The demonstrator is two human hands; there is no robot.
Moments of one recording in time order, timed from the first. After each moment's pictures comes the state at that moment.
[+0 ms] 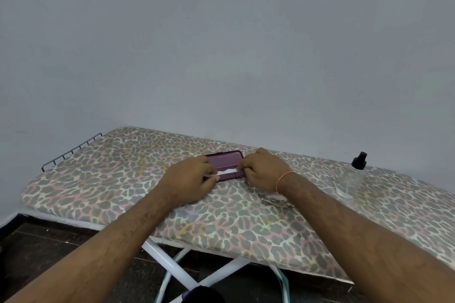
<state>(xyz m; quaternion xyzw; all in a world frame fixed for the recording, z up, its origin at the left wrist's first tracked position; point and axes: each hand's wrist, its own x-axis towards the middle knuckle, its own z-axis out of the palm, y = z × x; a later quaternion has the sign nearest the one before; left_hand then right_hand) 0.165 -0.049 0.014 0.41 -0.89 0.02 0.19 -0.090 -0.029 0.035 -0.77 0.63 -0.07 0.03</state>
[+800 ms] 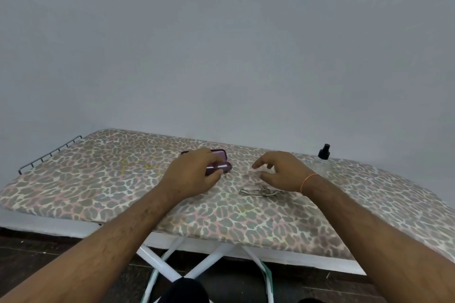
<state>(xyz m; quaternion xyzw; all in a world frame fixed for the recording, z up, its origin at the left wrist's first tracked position) 0.118 -0.010 0.037 0.37 -0.89 0.00 0.27 -0.168 0.052 0.053 -0.73 0.65 -0.17 0.08</state>
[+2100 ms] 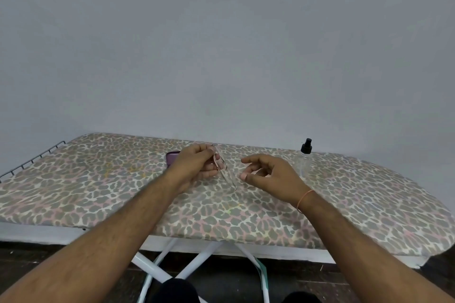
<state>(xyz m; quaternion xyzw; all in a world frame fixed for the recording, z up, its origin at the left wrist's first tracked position) 0.060 -0.008 0.048 0.40 -0.54 -0.63 0.38 -0.165 0.100 0.033 -0.65 0.58 -0.43 0.24</state>
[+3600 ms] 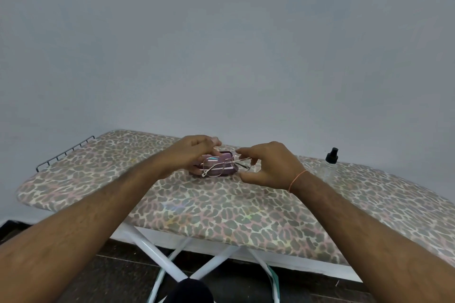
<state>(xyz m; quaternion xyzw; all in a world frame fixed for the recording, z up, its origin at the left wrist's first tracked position) 0.142 -0.032 0.081 0.39 -0.73 -0.48 0.28 -0.121 0.047 0.076 -0.82 0.50 -0.24 -0.11</state>
